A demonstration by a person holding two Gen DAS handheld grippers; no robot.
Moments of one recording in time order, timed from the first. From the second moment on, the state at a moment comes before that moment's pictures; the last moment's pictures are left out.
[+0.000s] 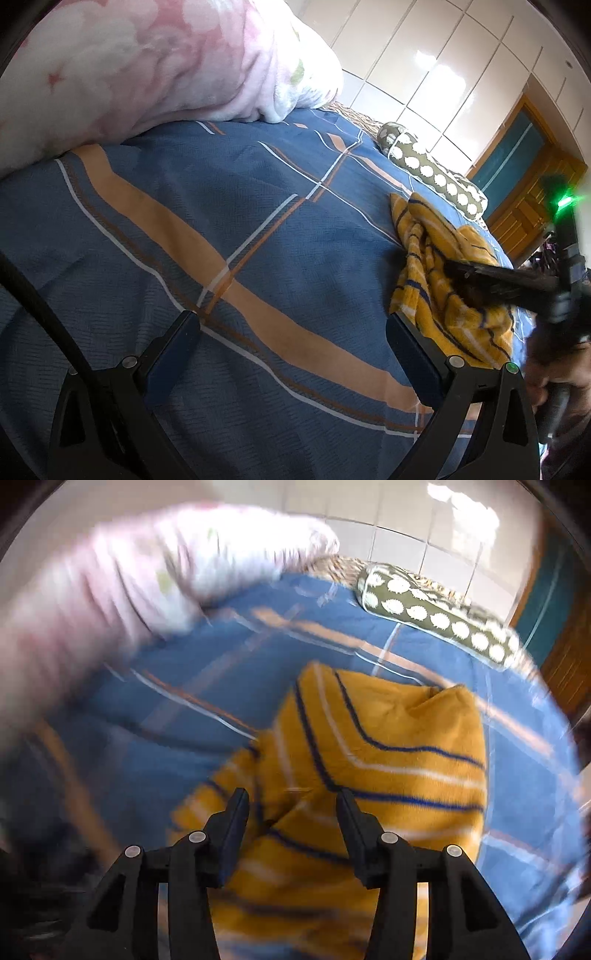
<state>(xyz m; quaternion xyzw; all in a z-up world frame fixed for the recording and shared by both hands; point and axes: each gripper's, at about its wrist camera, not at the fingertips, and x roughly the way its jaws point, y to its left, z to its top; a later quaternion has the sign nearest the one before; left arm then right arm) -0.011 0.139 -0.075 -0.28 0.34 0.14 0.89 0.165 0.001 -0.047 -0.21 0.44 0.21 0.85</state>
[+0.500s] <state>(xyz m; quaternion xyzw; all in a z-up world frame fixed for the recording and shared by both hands) -0.012 0.143 -0.077 -0.29 0.34 0.15 0.88 0.203 0.010 -0.054 0.02 0.50 0.23 0.84</state>
